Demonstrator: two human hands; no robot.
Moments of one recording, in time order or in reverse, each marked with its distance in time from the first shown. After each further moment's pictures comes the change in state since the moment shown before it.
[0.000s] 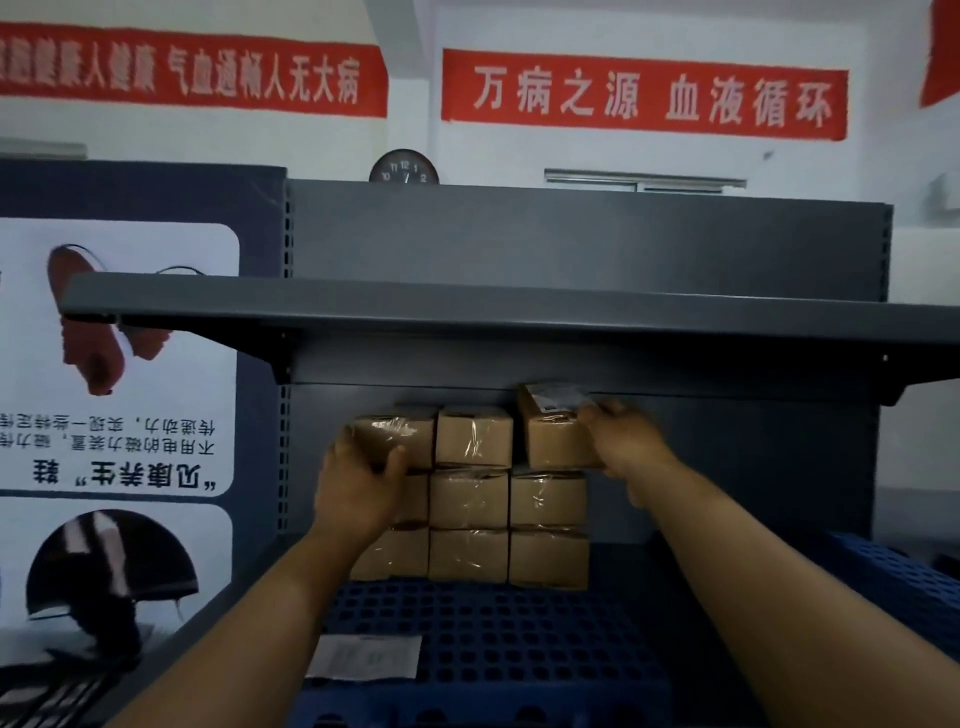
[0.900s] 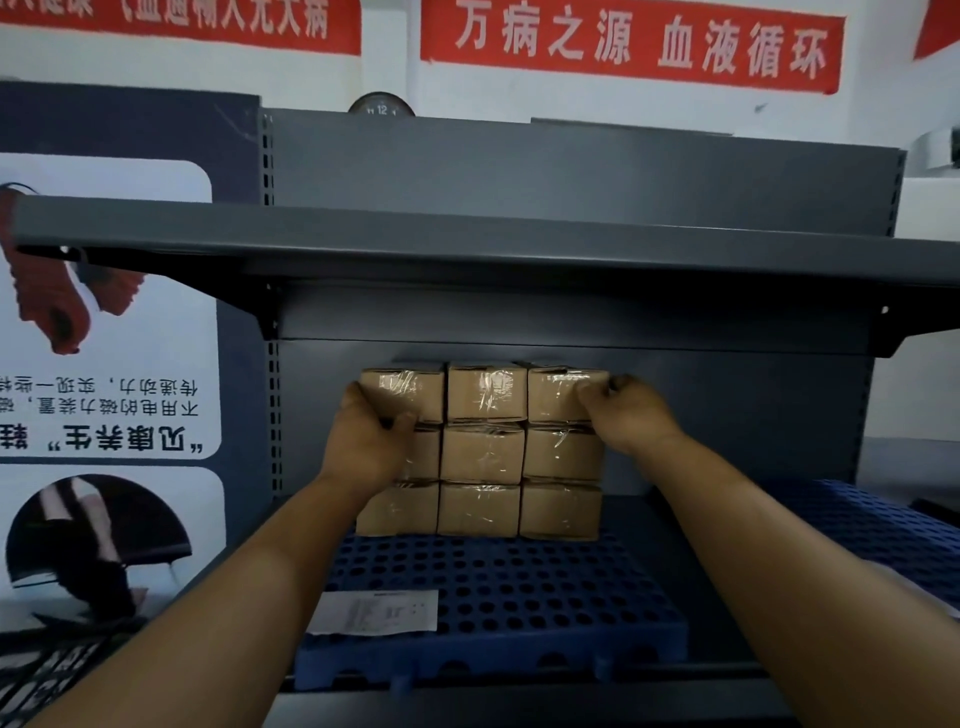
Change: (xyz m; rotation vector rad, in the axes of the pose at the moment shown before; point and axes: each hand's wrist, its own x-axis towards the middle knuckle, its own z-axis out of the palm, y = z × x) left_hand 0.016 -0.007 0.004 -0.061 -0.100 0.021; right_hand 0.000 0.015 0.022 -0.241 0.098 -0.013
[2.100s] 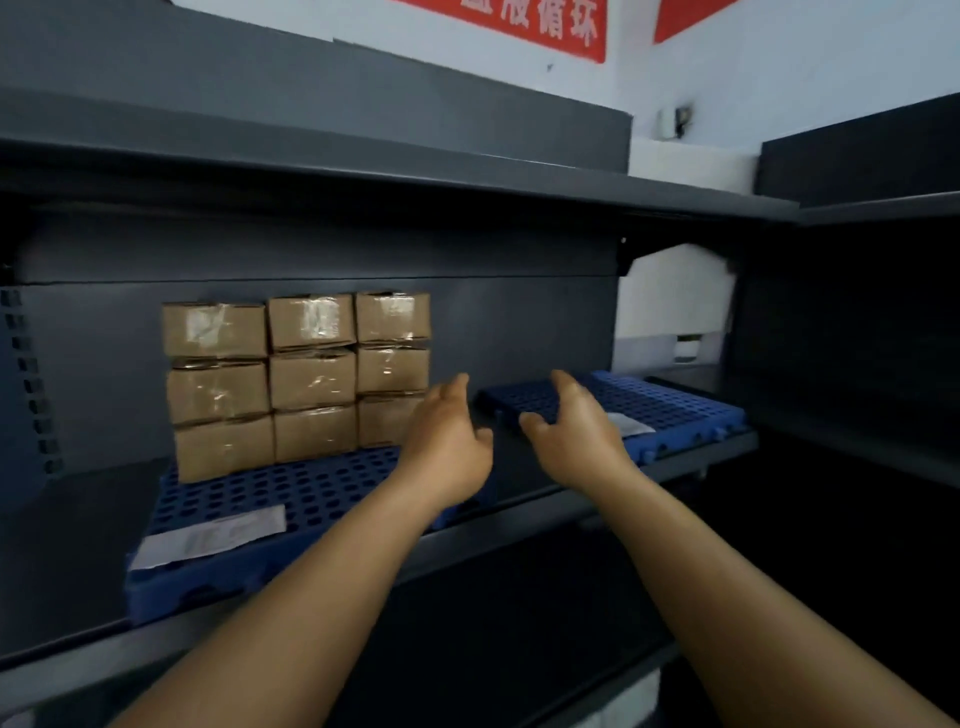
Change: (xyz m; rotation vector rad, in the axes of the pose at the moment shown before) left_hand -0.154 0.074 0.093 0.146 -0.621 0.376; right_hand -0.140 0.080 -0.061 -0.211 0.137 0.080
